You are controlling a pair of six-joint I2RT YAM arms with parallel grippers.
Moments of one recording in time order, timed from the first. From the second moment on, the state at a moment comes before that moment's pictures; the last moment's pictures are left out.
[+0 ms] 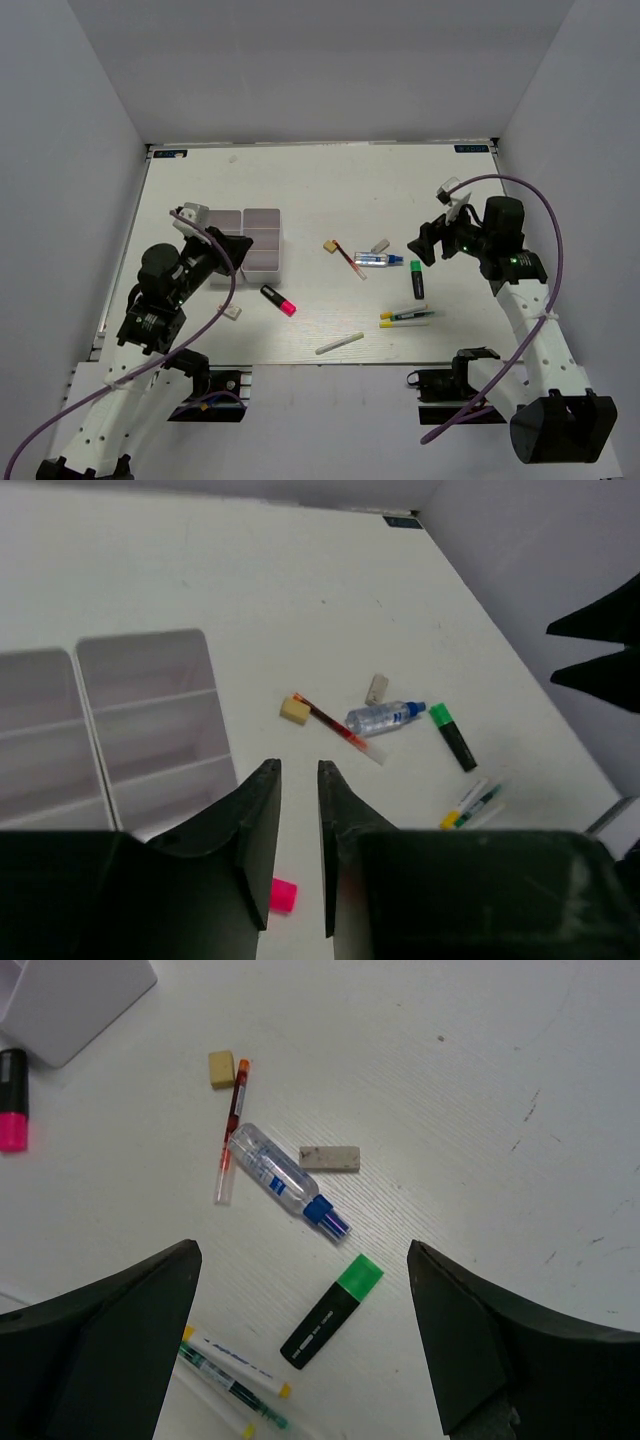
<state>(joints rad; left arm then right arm) -0.31 0.55 0.66 -0.21 0.25 -0.34 0.06 0.94 0.84 -0.44 -0.62 -0.31</state>
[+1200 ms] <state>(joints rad) -0.33 0.84 0.52 -0.86 -0.16 -1.07 0.07 0.74 0.77 -0.43 -0.56 -0.42</state>
